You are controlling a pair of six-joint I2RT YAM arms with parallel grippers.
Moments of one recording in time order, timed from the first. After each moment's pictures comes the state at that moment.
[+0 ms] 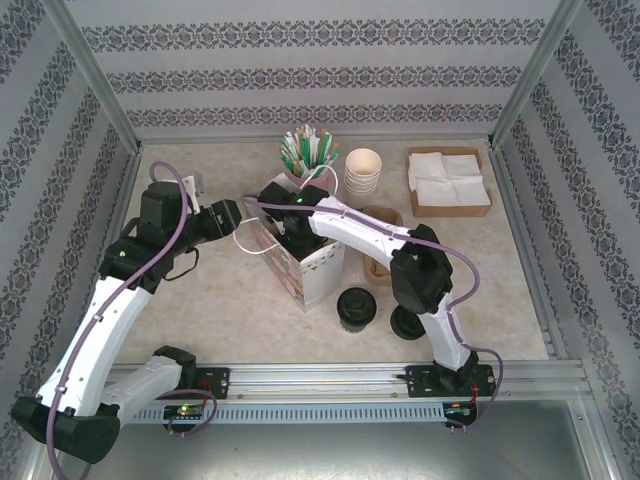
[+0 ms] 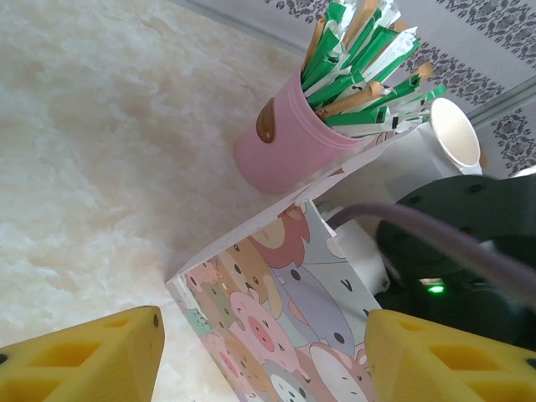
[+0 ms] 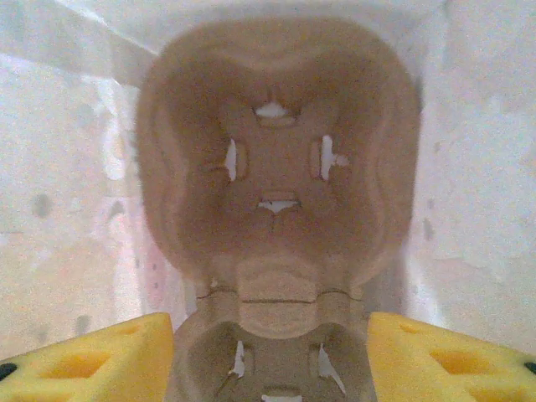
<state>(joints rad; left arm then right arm) -0.26 0.95 1.11 -0.75 0.11 -0.56 0.87 2.12 1.90 -1.11 0.00 0.30</state>
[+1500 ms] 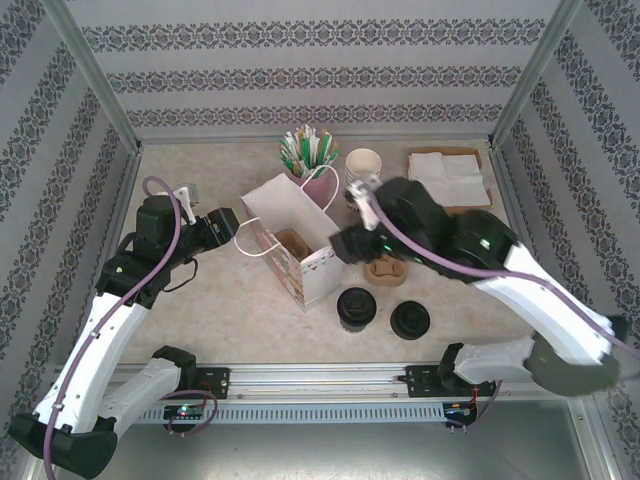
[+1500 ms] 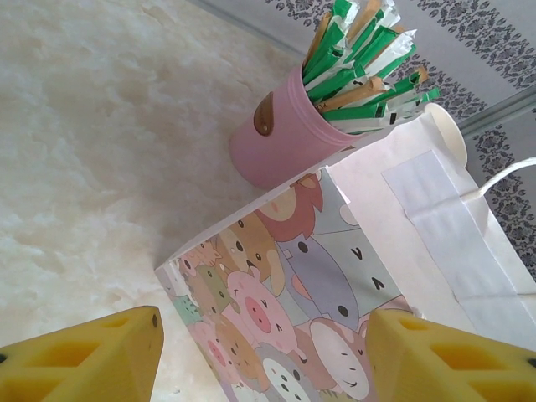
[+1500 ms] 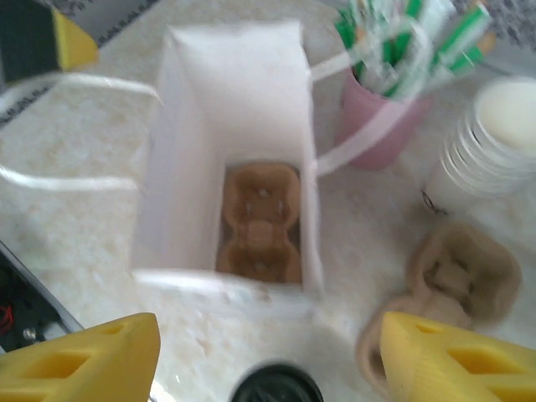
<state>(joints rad) -0.26 0.87 1.02 -0.72 0.13 -0.63 0.99 1.17 1.60 -1.15 0.22 0.29</state>
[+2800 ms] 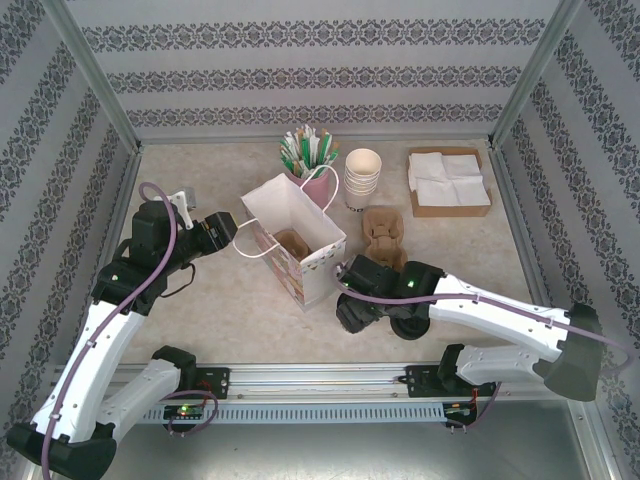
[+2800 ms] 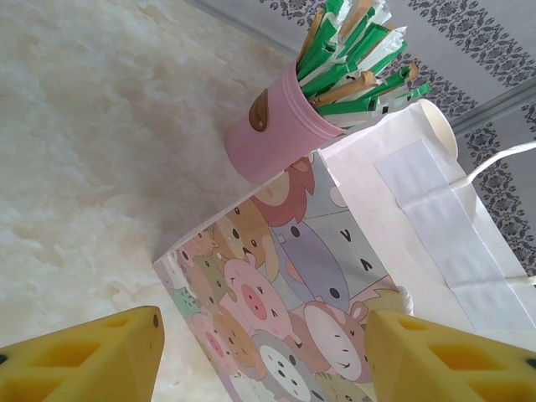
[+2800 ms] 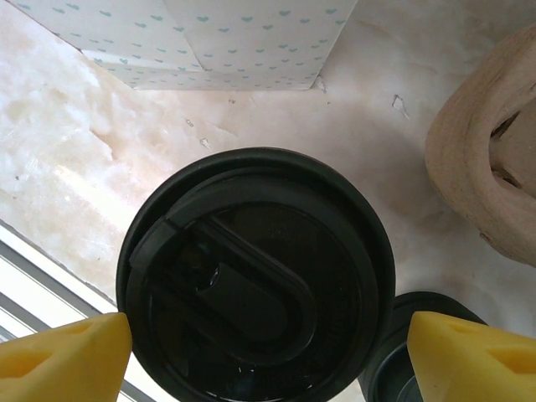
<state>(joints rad) -0.26 0.82 1.01 -0.73 0.13 -0.63 1.06 1.18 0.96 -1.01 0.13 0.41</state>
